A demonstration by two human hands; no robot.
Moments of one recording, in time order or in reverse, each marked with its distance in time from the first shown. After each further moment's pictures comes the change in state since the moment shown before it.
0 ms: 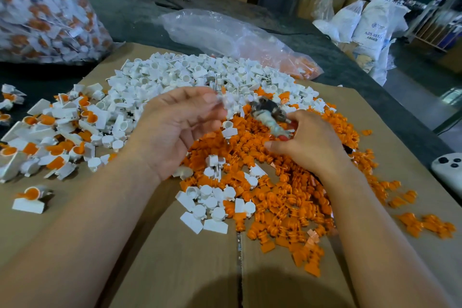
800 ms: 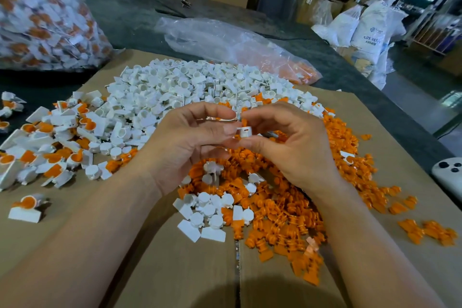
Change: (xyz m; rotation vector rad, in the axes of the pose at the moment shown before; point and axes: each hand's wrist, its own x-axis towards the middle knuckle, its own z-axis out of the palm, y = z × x) left_hand -0.003 -0.005 0.007 0.161 -0.182 -0.053; right_hand -0.027 -0.038 -0.010 0.722 0.160 -0.594
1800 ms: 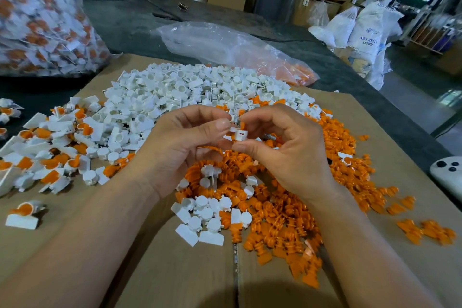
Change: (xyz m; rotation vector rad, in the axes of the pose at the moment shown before) left_hand 0.000 -0.001 -0.001 -0.001 0.015 0.048; right_hand -0.003 0.000 0.004 -0.011 0.079 -0.130
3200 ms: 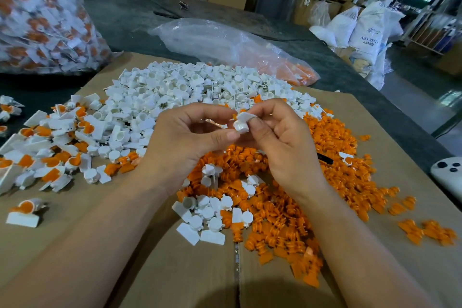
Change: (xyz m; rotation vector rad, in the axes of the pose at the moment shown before) left_hand -0.001 -0.005 0.005 0.215 0.133 0.194; right_hand 0.000 0.004 0.011 0.358 -0.037 0.327
